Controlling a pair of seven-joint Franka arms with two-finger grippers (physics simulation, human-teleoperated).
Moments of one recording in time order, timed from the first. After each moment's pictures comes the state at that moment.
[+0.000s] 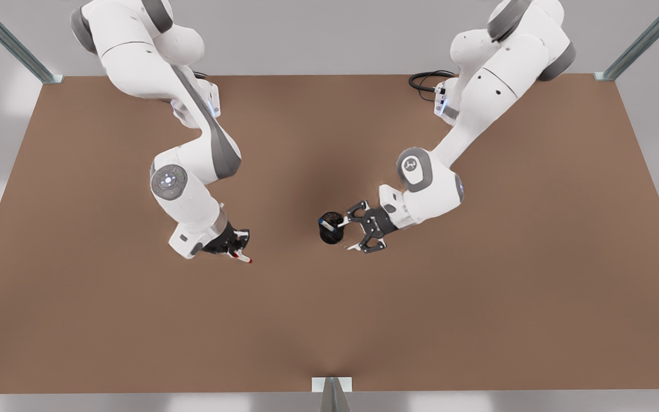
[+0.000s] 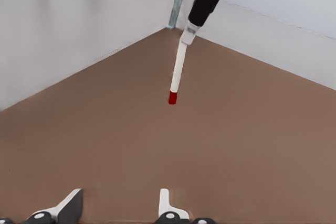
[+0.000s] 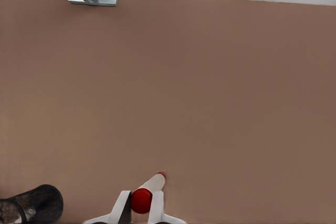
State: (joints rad) left arm 0.14 0.52 -0.72 -1.81 -0.95 2.72 1.39; right arm 0.23 0.37 0.22 -1.59 0.00 2.15 0.25
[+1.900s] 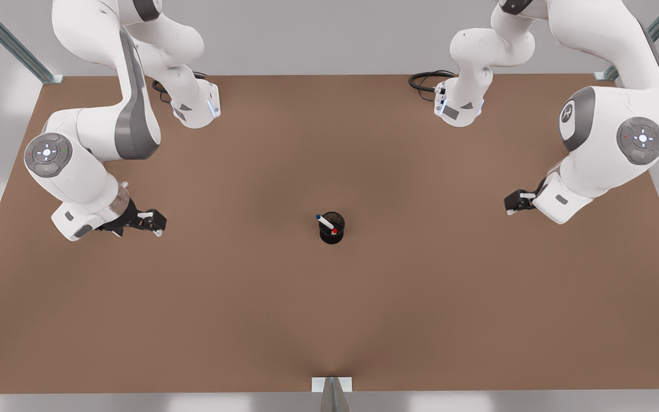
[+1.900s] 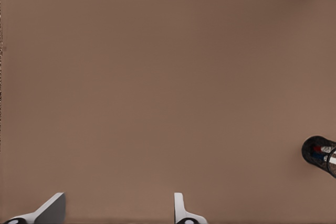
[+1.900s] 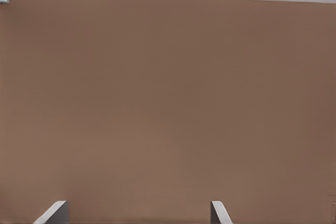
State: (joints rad) left arm -0.05 0.18 -0.07 -1.43 0.02 1.57 -0.12; right arm 0.28 0.21 -0.15 -1.49 -0.02 1.76 0.11
